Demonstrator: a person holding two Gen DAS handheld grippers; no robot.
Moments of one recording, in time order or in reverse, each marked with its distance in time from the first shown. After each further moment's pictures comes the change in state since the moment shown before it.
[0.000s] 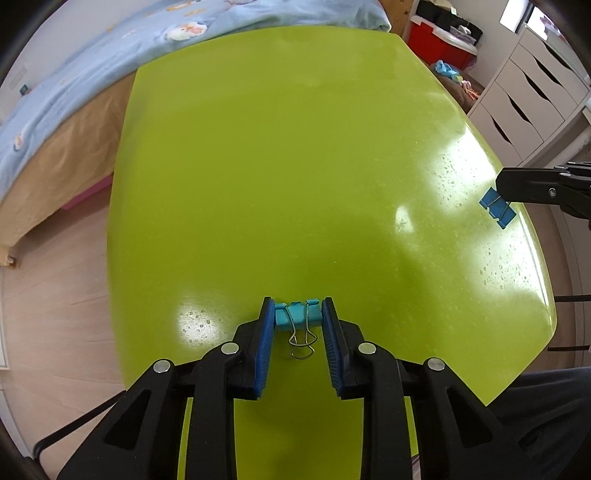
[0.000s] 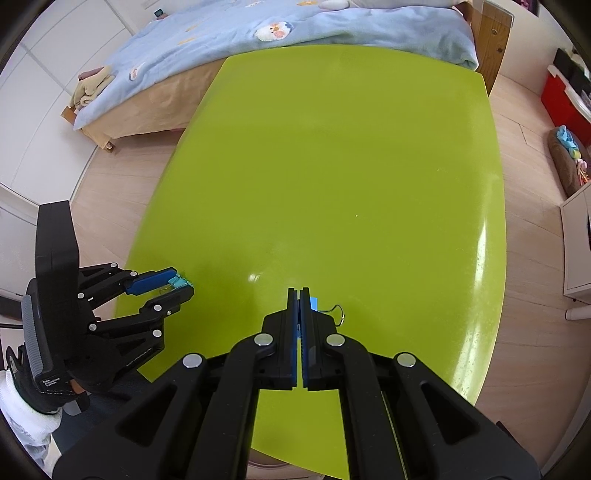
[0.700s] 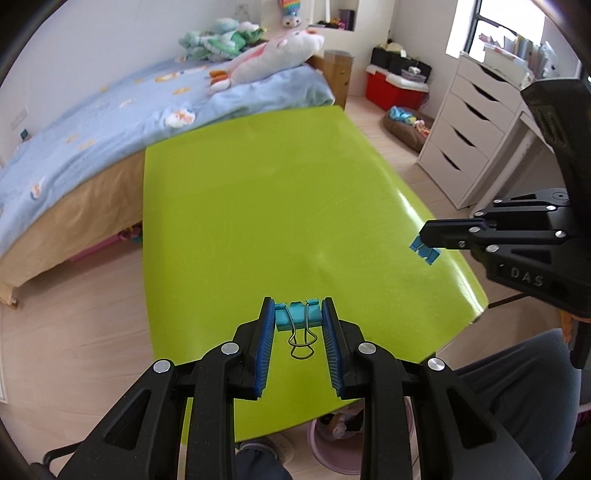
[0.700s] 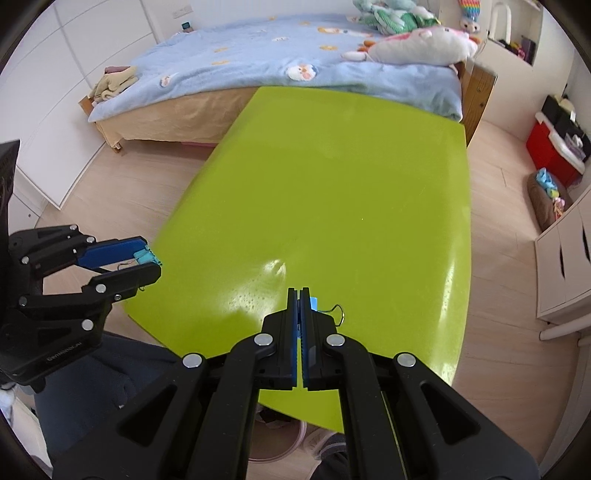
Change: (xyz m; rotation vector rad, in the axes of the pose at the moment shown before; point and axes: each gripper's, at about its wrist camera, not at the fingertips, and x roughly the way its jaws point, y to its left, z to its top) left arm -0.130 -0.029 -0.045 0.105 -0.248 -0.056; right arm -0.078 0.053 -0.062 -0.117 -0.160 -0.091
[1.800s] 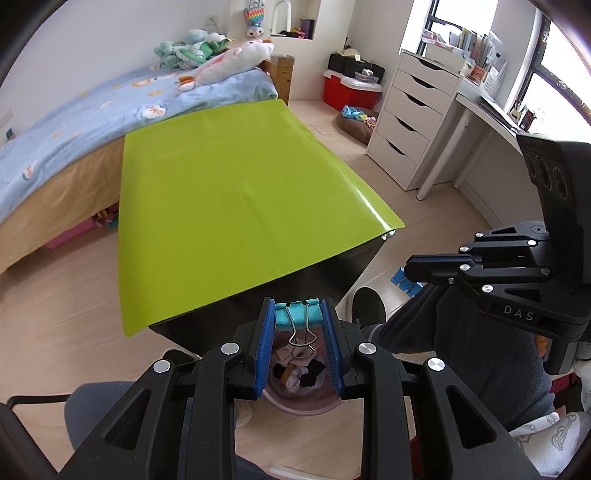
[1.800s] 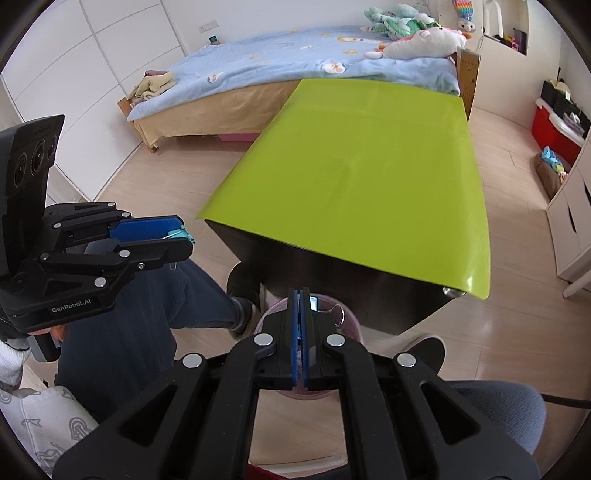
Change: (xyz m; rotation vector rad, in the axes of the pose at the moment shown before) left arm -0.076 -0.055 -0.128 0.032 -0.036 -0.129; right arm -0.073 0.063 -0.169 0.029 -0.058 0.115
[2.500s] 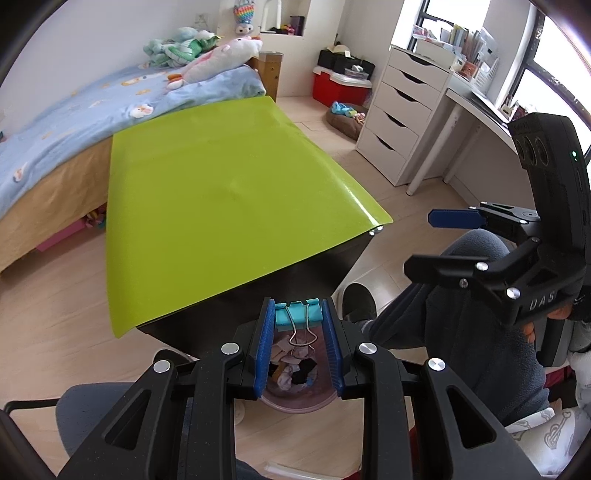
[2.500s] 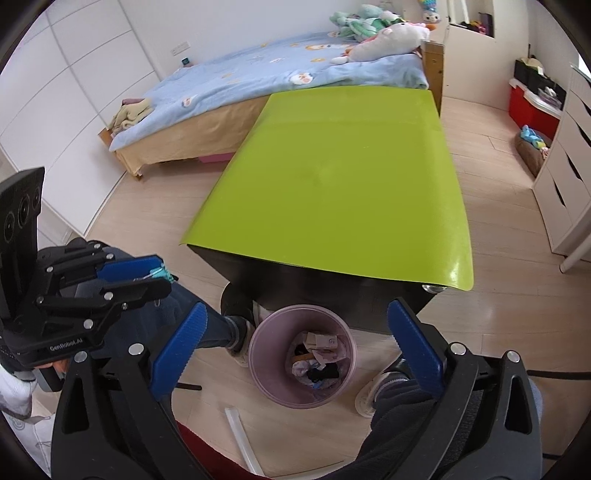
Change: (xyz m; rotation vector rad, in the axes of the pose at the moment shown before) left arm 0.004 -0.010 -0.001 0.022 0.017 -0.044; right arm -0.012 -0.027 0.002 0.122 -0.060 -0.036
